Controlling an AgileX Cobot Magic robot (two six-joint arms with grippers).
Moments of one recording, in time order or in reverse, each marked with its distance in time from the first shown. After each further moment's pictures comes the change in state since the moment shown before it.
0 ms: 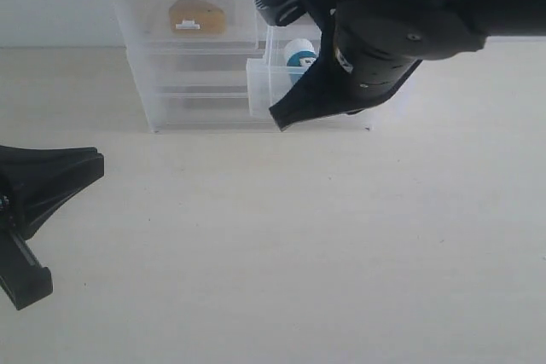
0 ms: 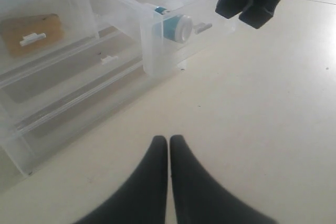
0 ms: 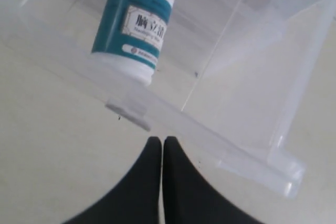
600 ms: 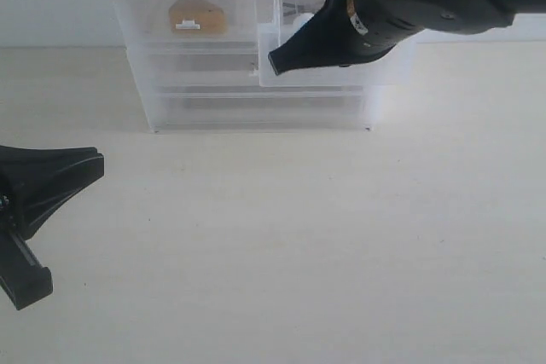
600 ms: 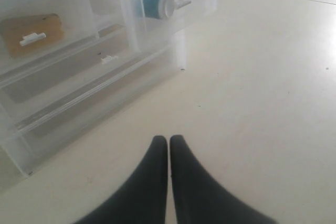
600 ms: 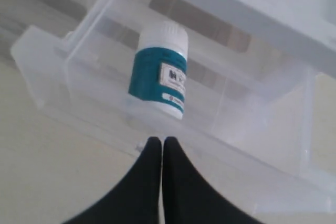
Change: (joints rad) left arm 0.000 0.000 0.000 0.000 0.000 0.000; right arm -0.122 0.002 0.000 -0.115 -0.288 0.106
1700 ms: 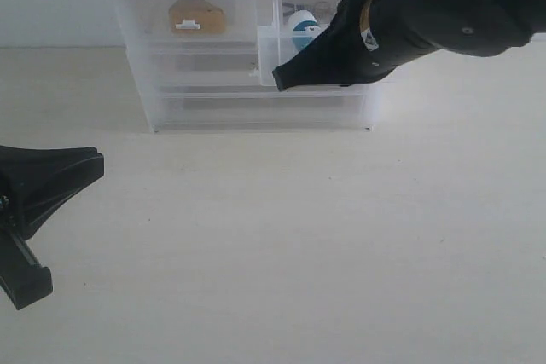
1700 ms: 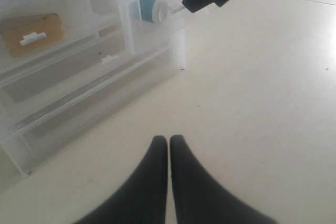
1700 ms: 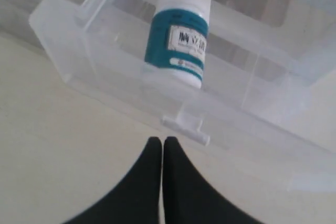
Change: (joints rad) left arm 0.000 0.000 0.000 0.000 0.000 -0.004; right arm -0.047 0.002 0.067 0.119 -0.125 -0.080
